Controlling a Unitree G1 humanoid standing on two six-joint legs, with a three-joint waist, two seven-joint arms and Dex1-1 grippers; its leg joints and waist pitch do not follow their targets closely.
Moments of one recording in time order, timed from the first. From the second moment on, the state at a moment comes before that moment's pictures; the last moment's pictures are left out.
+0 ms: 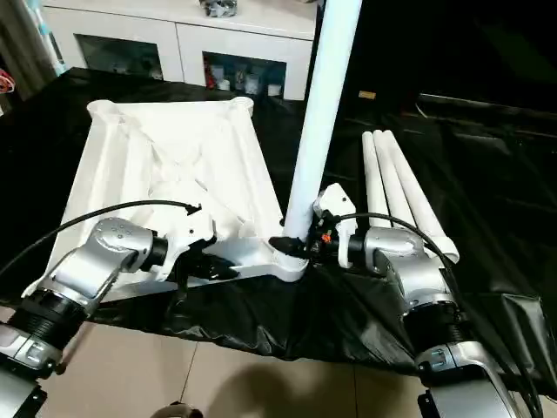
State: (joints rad) left arm -0.58 0.44 -0.38 0.42 -0.01 0.30 -1.22; right arm -0.52 -0.39 0.18 0.52 0.23 0.17 1.14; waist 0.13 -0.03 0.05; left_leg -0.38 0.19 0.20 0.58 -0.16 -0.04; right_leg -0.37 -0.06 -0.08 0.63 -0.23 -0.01
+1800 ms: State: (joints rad) left arm -0.60 0.22 -0.33 0.34 0.10 0.58 -0.77; right arm -0.79 -0.10 0.00 1.01 0.15 0.04 0.49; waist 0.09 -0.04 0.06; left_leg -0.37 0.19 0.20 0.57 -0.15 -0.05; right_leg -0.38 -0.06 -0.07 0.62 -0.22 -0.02
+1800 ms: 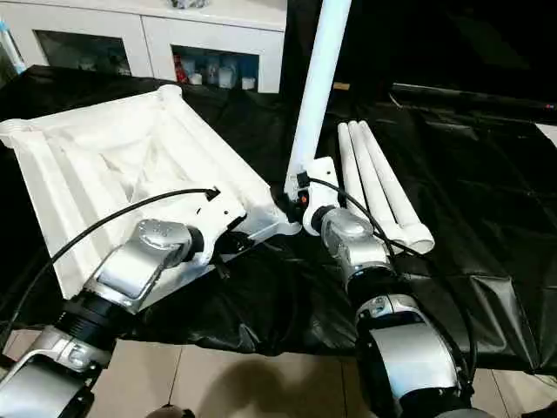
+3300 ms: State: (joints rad) left arm -0.55 0.48 -0.37 0.34 0.00 0.26 -1.28; right arm -0.44 -0.33 0.15 0.51 0.19 0.15 1.19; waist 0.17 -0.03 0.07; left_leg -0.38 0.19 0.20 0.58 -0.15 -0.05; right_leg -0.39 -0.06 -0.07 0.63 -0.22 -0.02
